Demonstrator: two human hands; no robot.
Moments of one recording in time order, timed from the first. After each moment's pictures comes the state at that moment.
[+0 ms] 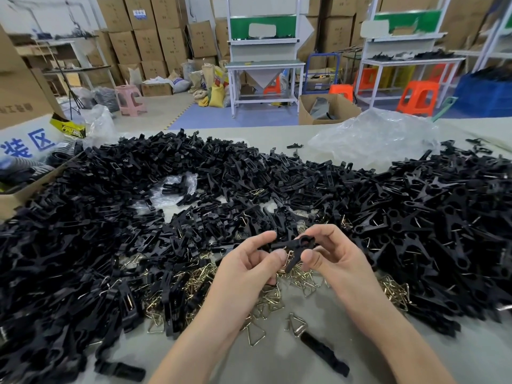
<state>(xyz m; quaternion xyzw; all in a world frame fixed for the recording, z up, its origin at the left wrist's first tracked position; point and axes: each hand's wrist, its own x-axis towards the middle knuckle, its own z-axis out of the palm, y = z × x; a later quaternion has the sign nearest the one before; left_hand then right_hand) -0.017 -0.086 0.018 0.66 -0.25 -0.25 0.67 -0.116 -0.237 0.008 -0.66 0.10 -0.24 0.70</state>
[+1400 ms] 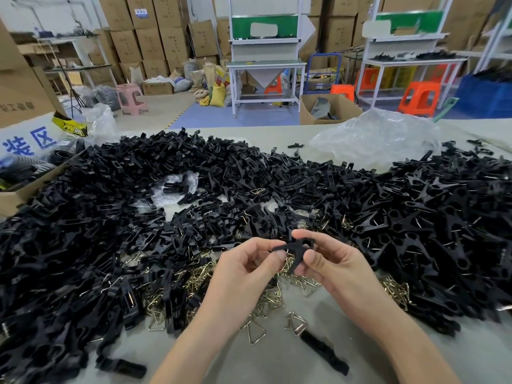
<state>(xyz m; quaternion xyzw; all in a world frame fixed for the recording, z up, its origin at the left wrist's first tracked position) -0.021 -0.080 0.026 0.67 -0.31 -0.17 0.65 -0.116 -0.245 0.000 -0.61 0.08 -0.18 0.77</state>
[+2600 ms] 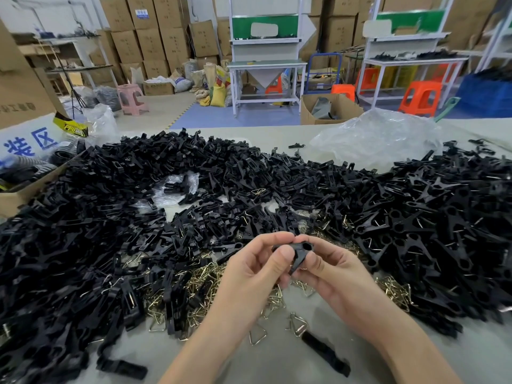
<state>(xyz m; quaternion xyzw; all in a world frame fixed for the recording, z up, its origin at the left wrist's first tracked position) -0.032 -0.086 0.028 0.58 -0.30 -0.25 0.72 -0.116 -0.237 0.004 -0.50 0.04 -0.15 0.85</state>
